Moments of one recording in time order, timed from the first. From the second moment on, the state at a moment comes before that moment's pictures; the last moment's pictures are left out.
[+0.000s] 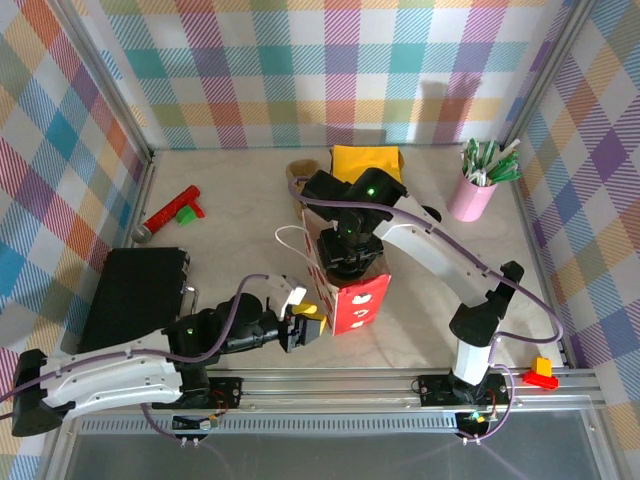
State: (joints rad) left arm -1.20 0.72 0.54 -0.18 -0.04 -0.48; right arm 0.96 1.80 2.11 -1.69 0.13 0.67
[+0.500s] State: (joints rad) left arm -1.19 0.61 0.62 -0.42 -0.08 -0.39; right arm 0.91 1.80 2.06 -1.69 0.11 0.60
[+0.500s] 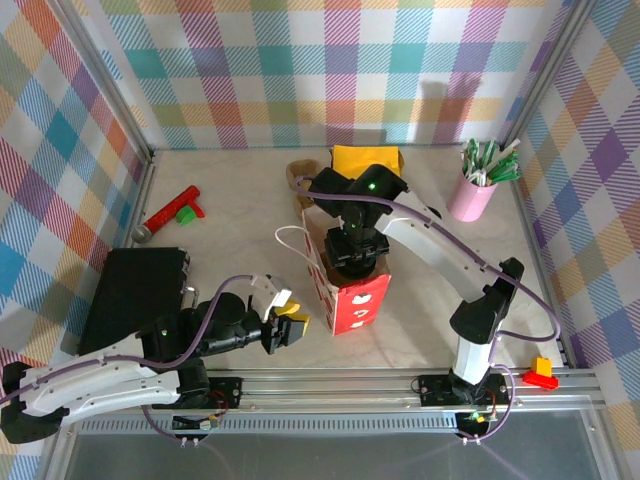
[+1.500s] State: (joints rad) left arm -1.17 0.64 0.67 -0.45 -0.14 -0.39; right arm 0.89 1.81 1.88 -1.56 0.06 0.57
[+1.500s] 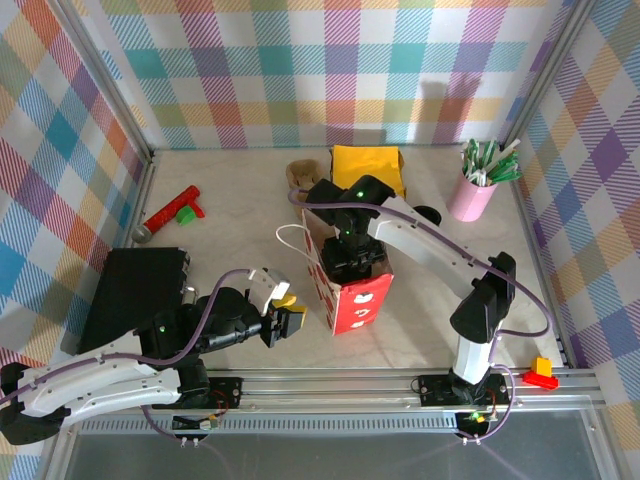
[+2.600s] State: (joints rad) left arm -1.16 0.62 0.67 -0.45 -0.16 -0.39; right arm 0.89 1.80 1.75 -1.46 0.04 0.56
